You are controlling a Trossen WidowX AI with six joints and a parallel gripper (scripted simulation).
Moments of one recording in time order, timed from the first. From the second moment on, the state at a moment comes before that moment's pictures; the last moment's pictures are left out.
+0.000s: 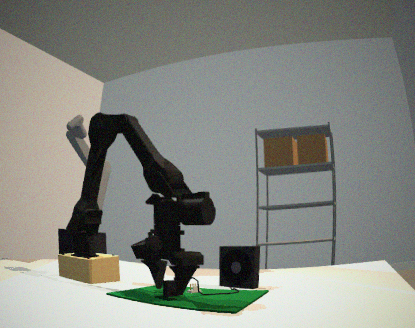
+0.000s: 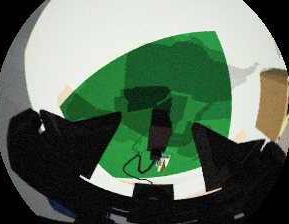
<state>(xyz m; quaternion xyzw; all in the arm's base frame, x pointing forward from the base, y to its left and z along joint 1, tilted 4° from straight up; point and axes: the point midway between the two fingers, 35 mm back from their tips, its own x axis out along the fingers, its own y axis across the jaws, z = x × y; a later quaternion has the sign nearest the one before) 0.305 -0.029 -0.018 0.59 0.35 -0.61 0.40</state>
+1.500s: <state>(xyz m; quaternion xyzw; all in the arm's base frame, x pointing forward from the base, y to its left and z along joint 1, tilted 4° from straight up) 0.321 0.066 0.023 0.58 0.37 -0.60 0.41</state>
